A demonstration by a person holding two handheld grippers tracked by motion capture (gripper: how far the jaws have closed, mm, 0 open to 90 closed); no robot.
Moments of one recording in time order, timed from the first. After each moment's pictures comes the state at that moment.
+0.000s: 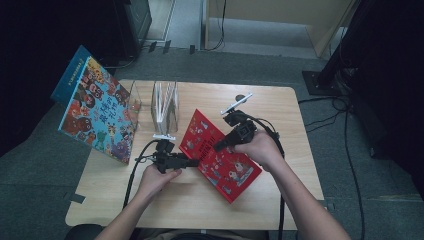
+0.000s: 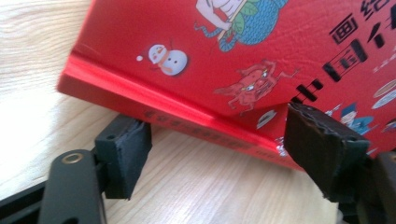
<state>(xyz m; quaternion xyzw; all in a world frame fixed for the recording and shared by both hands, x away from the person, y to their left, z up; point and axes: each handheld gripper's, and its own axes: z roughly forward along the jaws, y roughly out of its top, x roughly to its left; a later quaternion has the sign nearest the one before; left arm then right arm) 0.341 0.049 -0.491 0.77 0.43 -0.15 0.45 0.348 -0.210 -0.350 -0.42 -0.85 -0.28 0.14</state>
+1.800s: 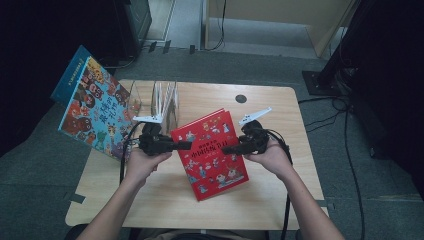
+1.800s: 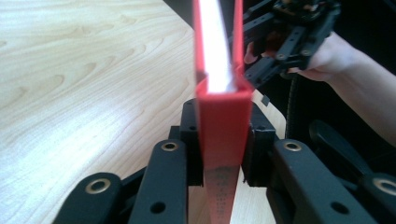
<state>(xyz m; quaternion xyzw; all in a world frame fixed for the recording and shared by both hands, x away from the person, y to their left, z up) 0.349 0.078 -0.406 0.78 0.32 -0.14 0.52 0.346 -0.260 -0.402 -0.35 -0.85 -0.39 0.04</state>
